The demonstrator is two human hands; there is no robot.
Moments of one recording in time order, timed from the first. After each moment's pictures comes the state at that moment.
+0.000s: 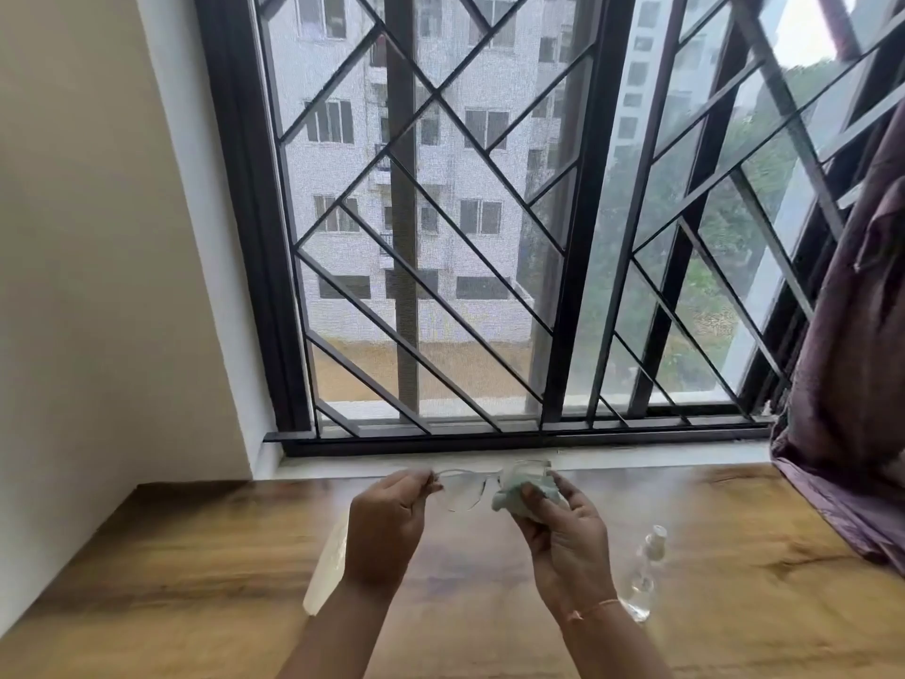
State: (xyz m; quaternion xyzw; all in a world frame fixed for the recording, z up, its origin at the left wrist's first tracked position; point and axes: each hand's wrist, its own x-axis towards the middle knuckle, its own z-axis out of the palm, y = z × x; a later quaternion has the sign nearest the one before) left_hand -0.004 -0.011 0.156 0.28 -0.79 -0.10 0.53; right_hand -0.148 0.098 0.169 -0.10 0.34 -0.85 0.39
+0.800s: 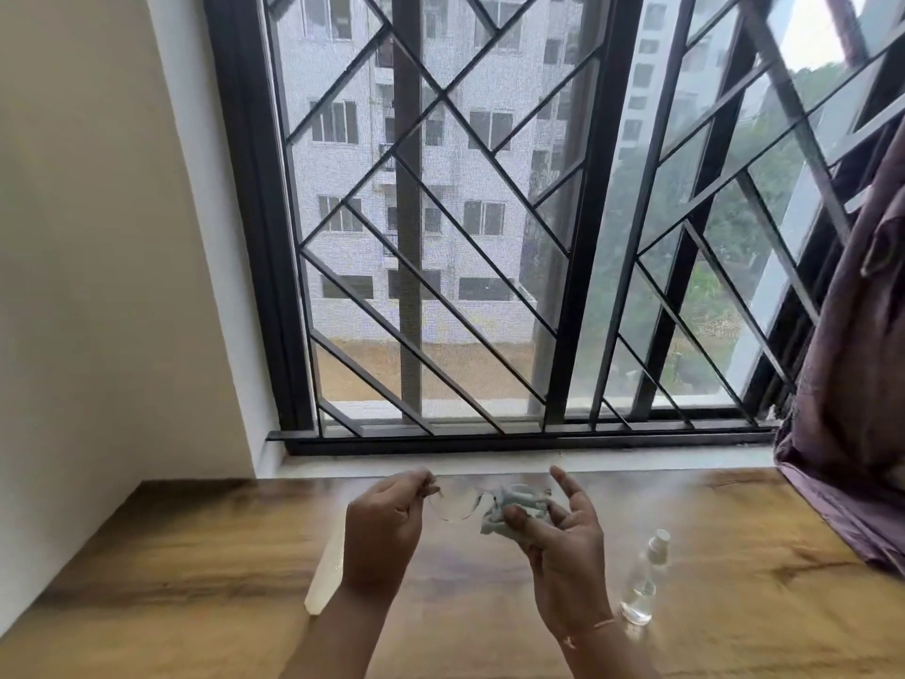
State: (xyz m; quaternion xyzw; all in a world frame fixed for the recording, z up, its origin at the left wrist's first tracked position) left_hand 0.001 -0.006 0.156 0.28 -0.78 -0.12 0.55; right_hand -0.134 0.106 0.170 -0.19 0.39 -0.82 0.37
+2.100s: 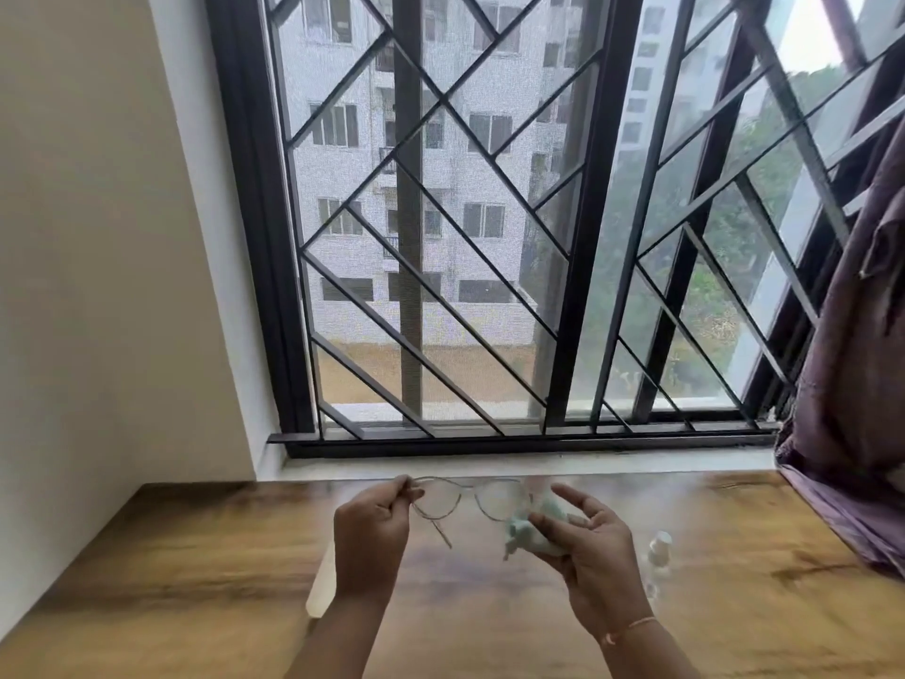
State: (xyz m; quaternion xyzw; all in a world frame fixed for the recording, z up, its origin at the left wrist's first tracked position) left_hand 0.003 -0.014 0.144 0.40 -0.70 -0.21 0.55; right_hand -0.159 0.122 0.171 -0.17 0.47 -0.77 0.39
